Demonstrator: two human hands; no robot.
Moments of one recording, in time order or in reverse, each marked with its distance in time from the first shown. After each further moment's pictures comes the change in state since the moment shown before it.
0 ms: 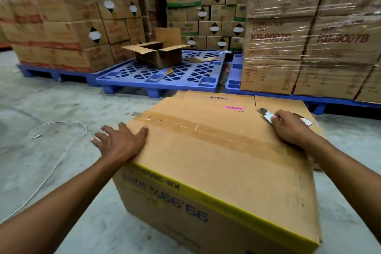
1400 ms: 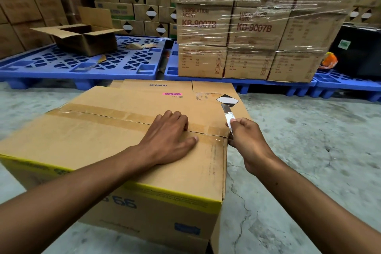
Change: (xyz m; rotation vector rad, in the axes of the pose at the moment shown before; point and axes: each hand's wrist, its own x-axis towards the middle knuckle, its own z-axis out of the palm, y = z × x) left_hand -0.157 0.162 0.036 -0.098 -0.045 1.227; right_hand -0.129 0.036 -0.015 0.874 0.167 0.350
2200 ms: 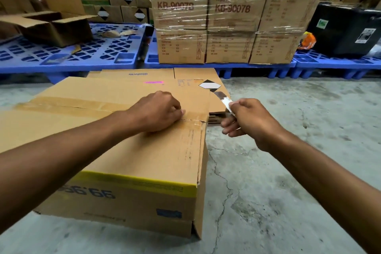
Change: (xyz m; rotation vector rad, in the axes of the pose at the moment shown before) left_hand 0.044 0.031 -0.019 -0.010 -0.274 0.035; right_hand -0.014 -0.015 -0.070 -0.220 -0.119 -0.044
